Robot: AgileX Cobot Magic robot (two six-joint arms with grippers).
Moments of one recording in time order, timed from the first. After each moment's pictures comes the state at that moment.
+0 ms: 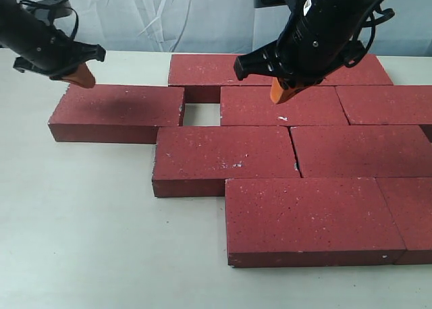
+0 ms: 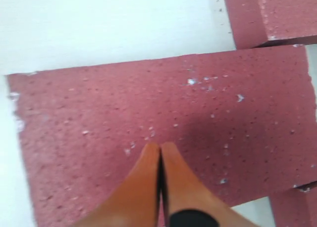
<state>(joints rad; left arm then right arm) 0.00 2.03 -1.52 -0.51 0.80 0.40 0.49 1.70 -1.43 0.06 1.03 0.11</state>
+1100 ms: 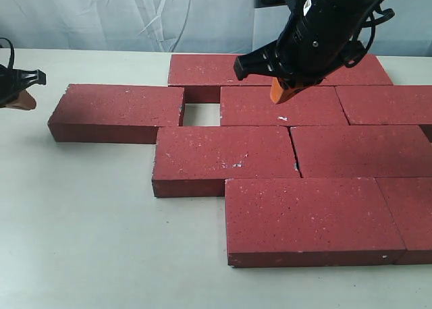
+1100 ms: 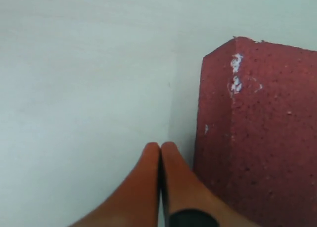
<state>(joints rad) 0.22 2.01 -1.28 -0.65 0.55 0.56 0.49 1.70 -1.43 0.07 1.03 0.11</state>
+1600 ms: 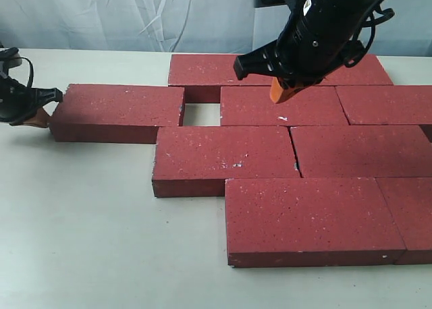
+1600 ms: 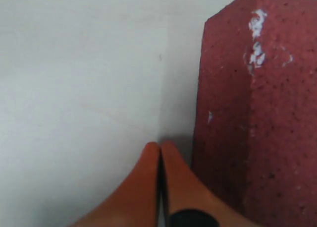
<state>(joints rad) 0.19 2.10 -1.28 -0.68 0.54 0.58 0.49 1.70 -1.43 0.07 1.02 0.11</state>
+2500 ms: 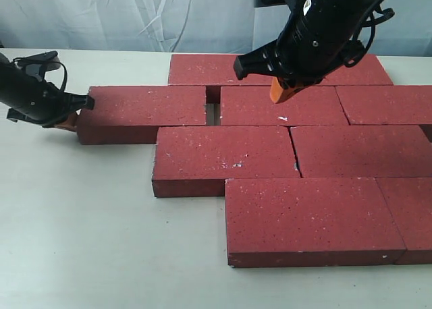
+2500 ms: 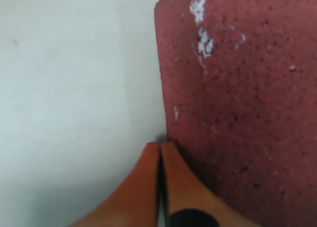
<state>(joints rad) 0.07 2.11 -1.28 -0.70 0.58 0.63 0.49 1.70 -1.43 0.07 1.02 0.10</state>
